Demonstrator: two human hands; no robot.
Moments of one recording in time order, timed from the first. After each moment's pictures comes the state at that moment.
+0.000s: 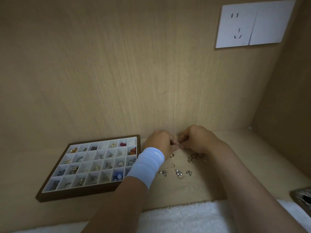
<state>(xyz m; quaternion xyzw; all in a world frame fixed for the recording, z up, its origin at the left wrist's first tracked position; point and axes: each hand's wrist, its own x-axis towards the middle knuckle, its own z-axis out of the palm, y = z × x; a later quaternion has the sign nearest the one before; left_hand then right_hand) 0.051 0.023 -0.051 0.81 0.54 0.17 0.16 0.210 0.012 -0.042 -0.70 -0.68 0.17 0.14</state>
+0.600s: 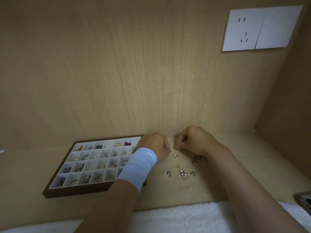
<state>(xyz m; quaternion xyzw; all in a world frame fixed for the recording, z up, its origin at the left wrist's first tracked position) 0.020 0.022 -0.048 0.80 0.57 0.13 0.12 0.194 0.010 -0.040 -0.67 -0.69 0.18 0.18</state>
